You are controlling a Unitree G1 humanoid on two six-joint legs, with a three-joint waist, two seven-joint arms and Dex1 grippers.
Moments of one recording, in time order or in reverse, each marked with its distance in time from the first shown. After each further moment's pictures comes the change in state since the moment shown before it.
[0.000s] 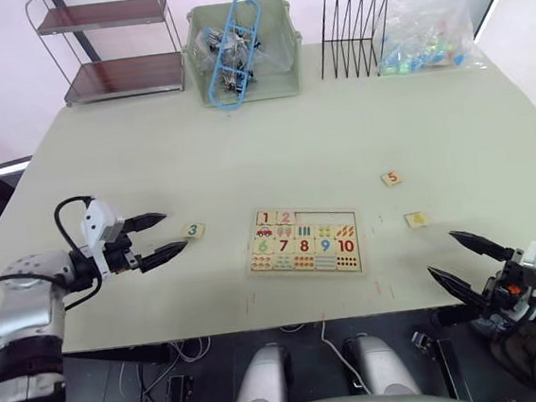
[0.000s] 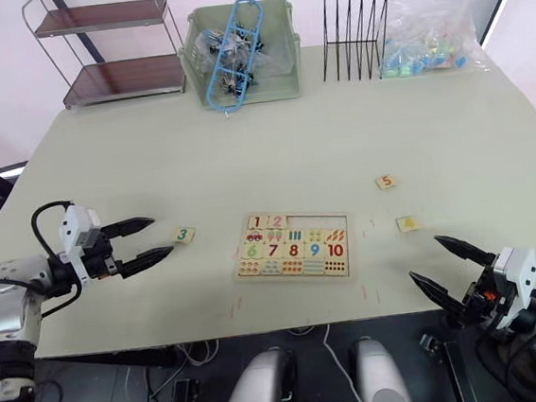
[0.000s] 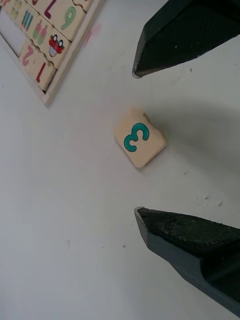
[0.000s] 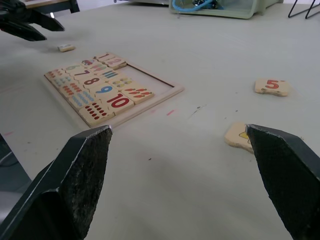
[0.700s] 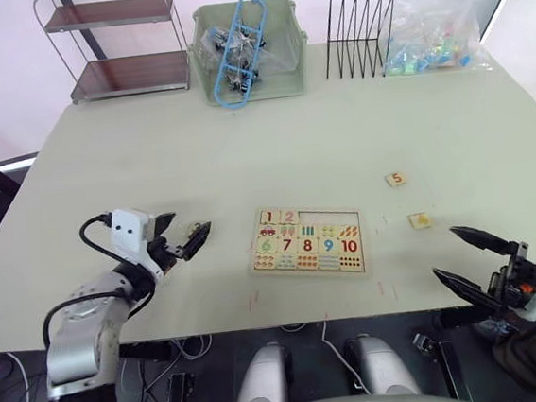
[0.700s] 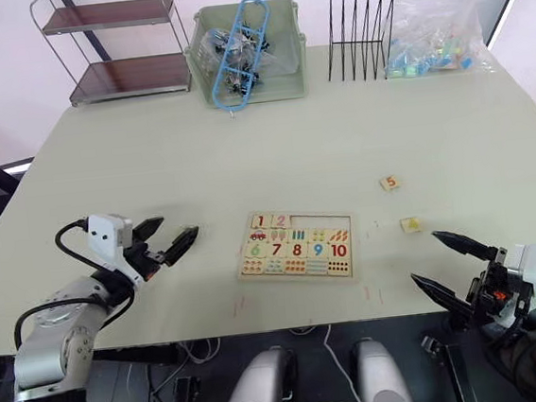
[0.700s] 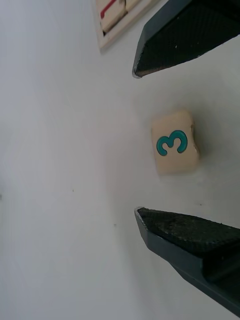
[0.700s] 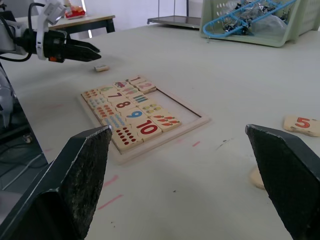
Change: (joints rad) left arm 0.315 -0.363 0.116 -0.767 -0.032 0.479 0.809; right arm -0.016 -0.028 -0.026 -0.029 0.091 0.021 0.127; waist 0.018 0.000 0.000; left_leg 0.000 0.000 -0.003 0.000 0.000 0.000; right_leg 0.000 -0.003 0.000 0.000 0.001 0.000
